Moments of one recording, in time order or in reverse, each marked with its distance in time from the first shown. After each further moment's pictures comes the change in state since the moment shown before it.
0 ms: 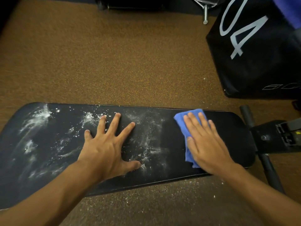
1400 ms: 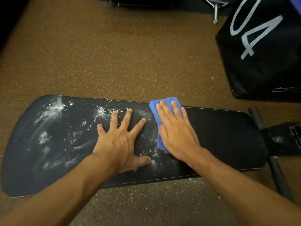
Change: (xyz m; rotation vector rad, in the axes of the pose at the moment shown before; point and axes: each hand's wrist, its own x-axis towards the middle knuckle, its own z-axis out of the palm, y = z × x) left_hand 0.002 0.002 0.003 0.010 -0.020 -0.013; right_hand 0.060 -0.098 0.001 -0.002 0.034 -0.119
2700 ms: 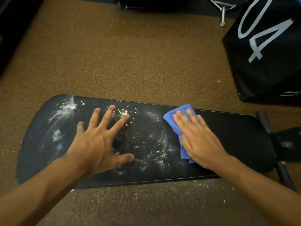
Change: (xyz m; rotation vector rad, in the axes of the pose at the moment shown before) left_hand -0.033 -0.067 -0.002 -0.022 0.090 -0.031; right_hand -0.033 0.037 -0.004 -0.023 -0.043 -0.134
